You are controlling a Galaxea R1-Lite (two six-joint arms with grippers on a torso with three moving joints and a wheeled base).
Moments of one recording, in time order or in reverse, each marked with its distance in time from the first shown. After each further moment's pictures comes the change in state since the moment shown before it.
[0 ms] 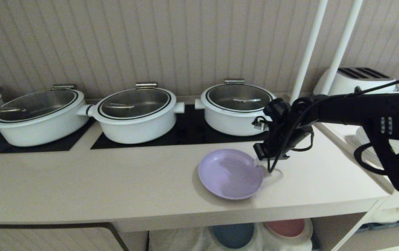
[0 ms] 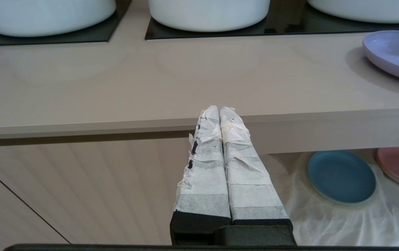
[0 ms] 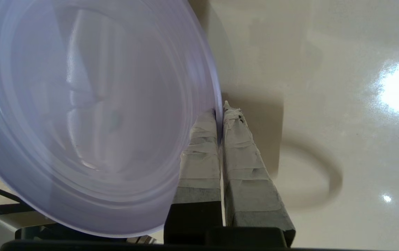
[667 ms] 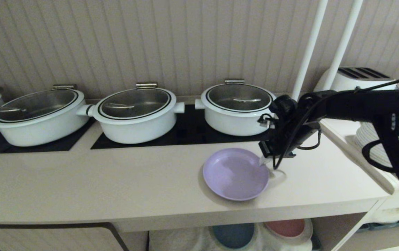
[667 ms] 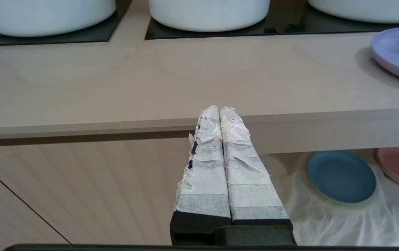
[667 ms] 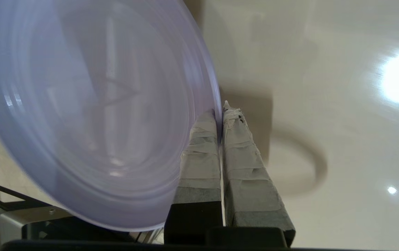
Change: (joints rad) left arm 0.000 0.000 0.000 0.000 0.000 0.000; right arm -0.031 -0.033 0.001 0.040 0.000 0.007
